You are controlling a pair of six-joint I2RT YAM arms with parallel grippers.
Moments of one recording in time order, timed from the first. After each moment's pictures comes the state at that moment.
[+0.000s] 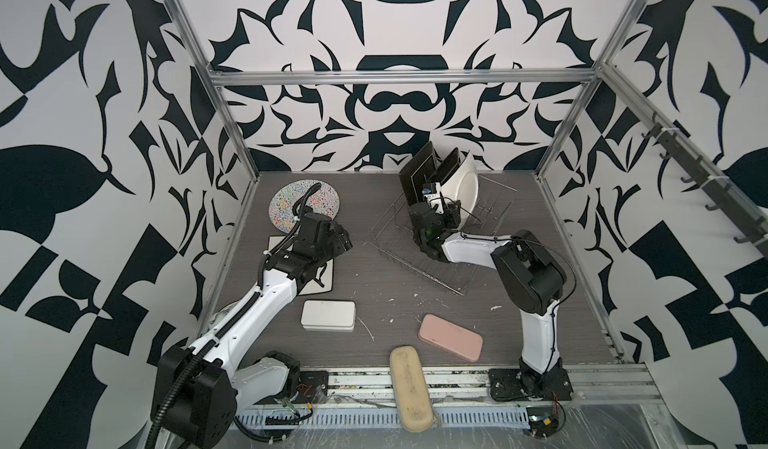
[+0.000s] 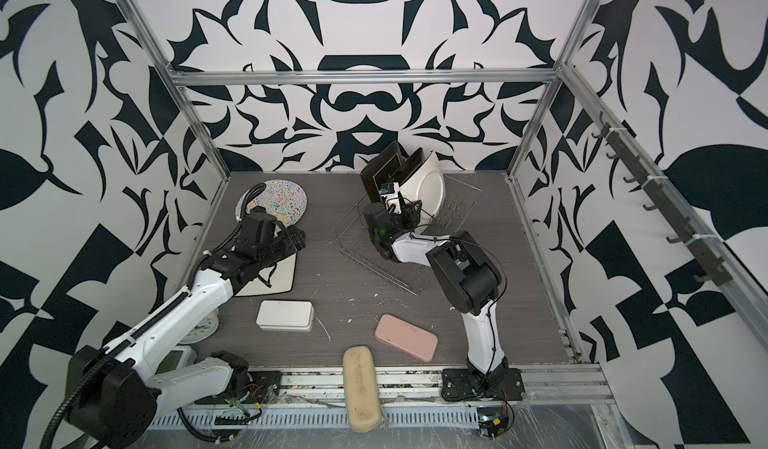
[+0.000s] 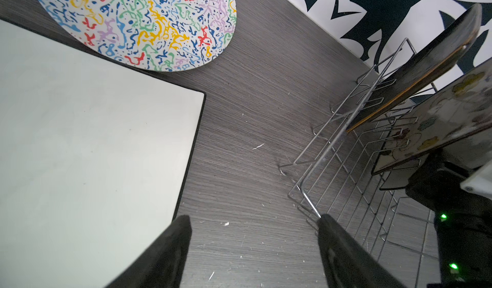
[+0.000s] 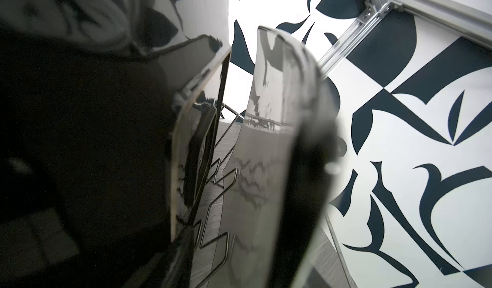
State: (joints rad) left arm -0.40 1.16 0.85 -0.42 -0.10 -0.75; right arm 0.64 2.01 1.22 0.36 1.19 -0.15
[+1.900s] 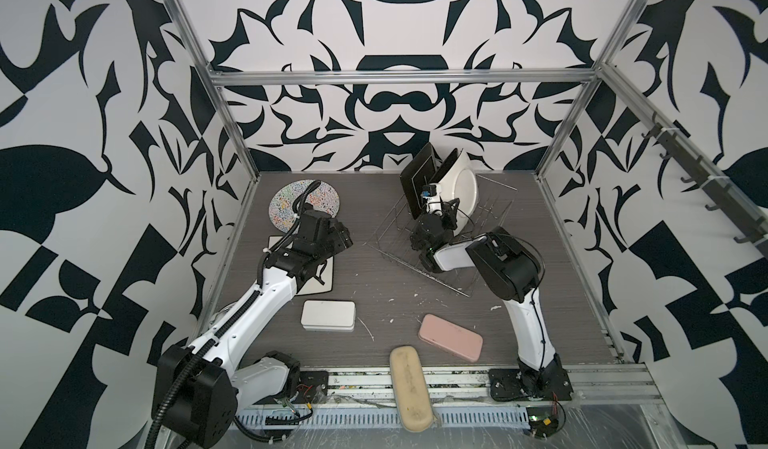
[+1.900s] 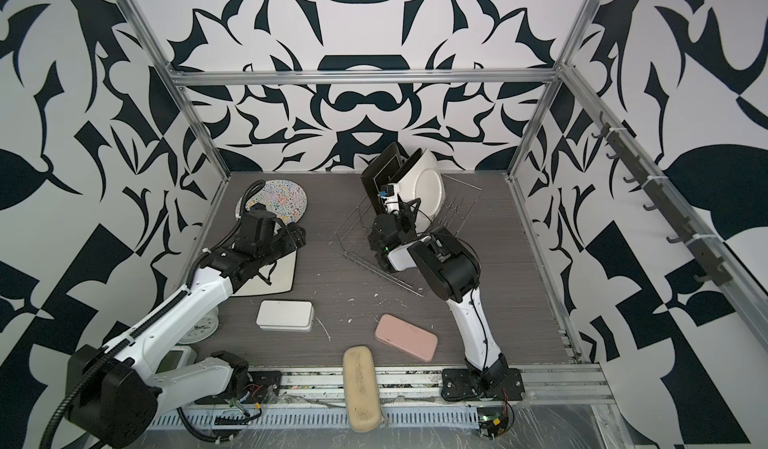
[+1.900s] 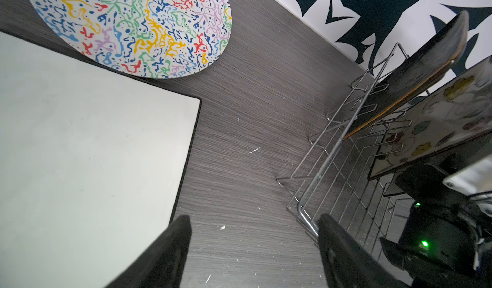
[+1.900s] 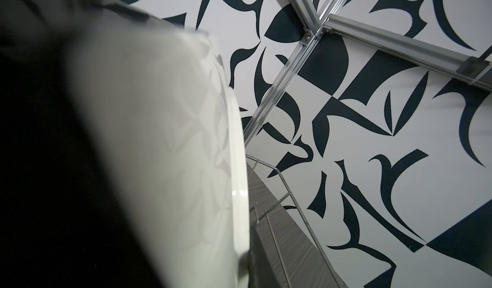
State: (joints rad) left arm -0.40 1.16 0.88 -0.43 -0.10 -0.74; right arm 0.64 2.20 1.18 1.28 1.33 -0.75
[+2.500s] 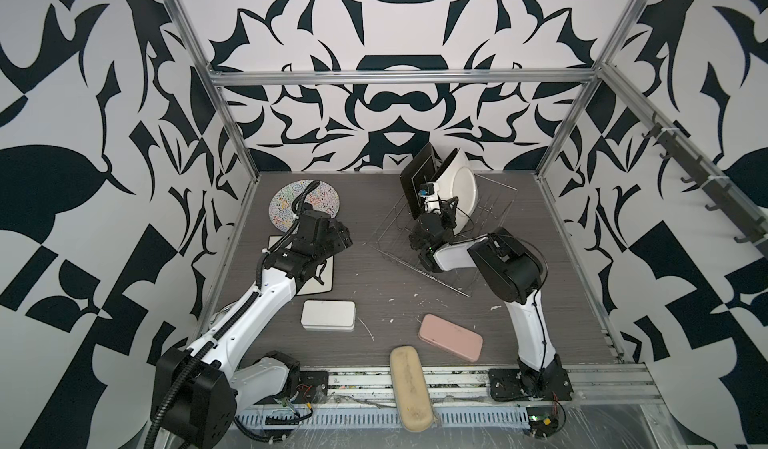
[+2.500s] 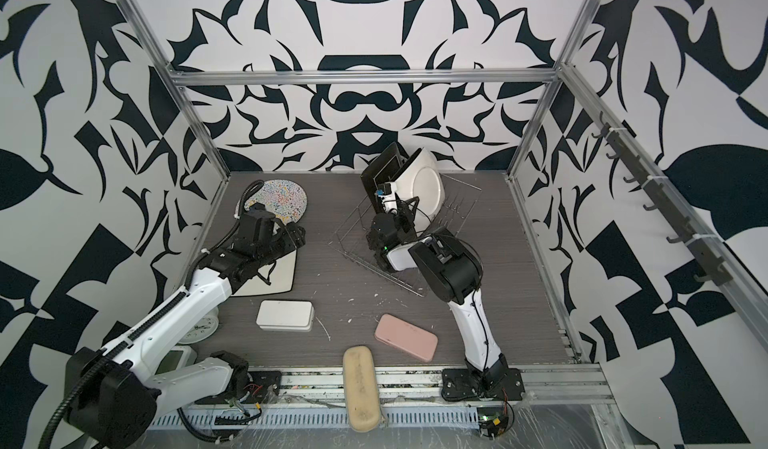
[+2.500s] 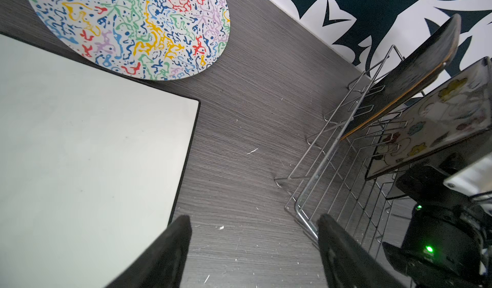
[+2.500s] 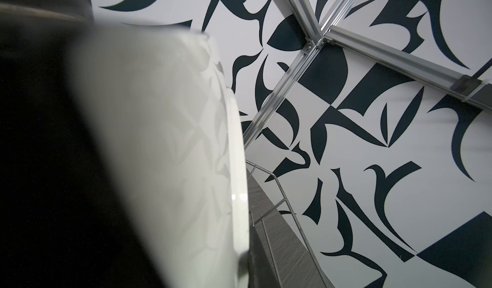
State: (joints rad) left arm -0.40 1.15 0.88 -0.43 -0.10 -0.74; right arm 0.65 2.17 1.18 1.26 1.32 -0.80
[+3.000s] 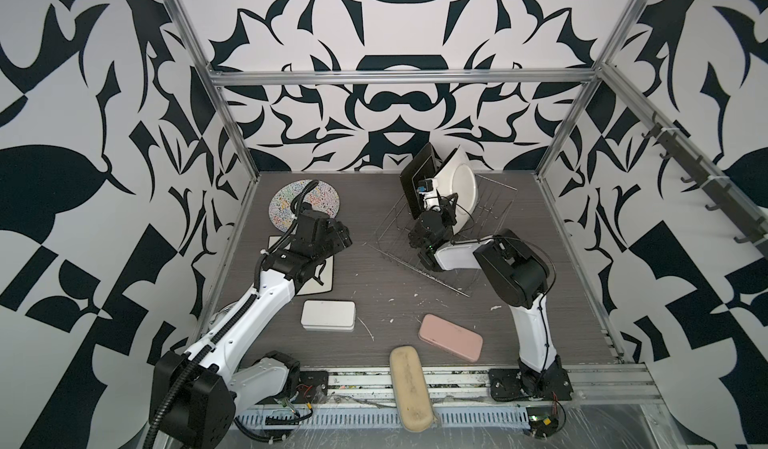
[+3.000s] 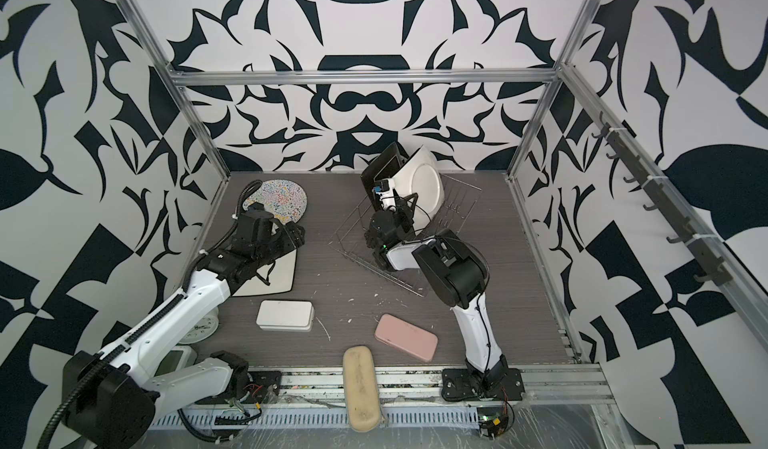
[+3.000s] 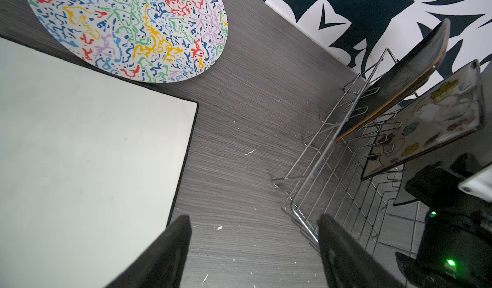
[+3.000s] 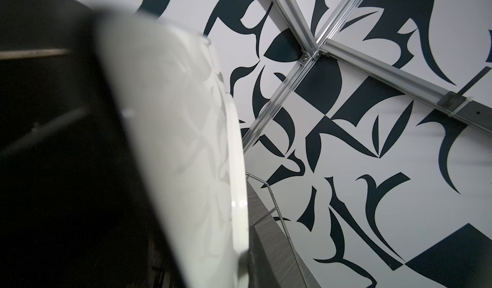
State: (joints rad) left arm -0.40 1.14 0.88 -0.43 -0.10 -0.74; right arm 0.66 2.11 1.18 1.23 1.32 -0.84
